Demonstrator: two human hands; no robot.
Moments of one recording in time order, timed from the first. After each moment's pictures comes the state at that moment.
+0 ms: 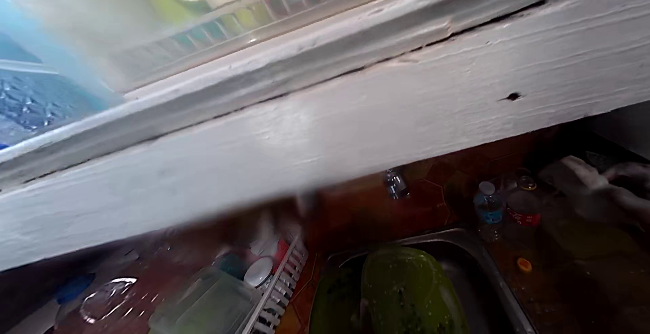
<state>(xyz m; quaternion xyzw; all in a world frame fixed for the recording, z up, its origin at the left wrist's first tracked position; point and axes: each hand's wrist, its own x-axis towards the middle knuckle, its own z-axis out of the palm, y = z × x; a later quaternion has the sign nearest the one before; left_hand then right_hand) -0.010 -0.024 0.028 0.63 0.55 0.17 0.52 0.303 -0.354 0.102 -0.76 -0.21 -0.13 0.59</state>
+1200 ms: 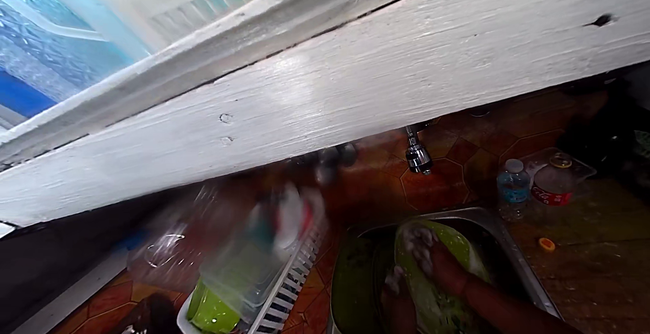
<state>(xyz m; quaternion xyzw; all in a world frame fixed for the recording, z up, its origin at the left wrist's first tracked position) -0.005 -0.044 0.008 0.71 0.48 0.22 0.46 0.139 -0.093 -0.049 -0.77 -0.49 0.12 0.38</state>
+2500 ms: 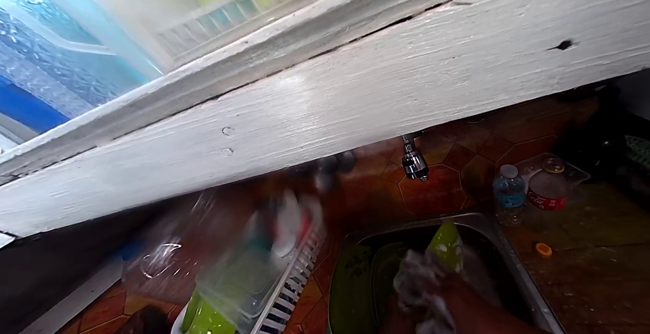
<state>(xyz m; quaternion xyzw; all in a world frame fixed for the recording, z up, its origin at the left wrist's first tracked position) -0.030 -0.032 0.028 0.78 0.28 0.07 0.56 0.103 -0.167 0.041 -0.66 -0.62 0.07 0.42</state>
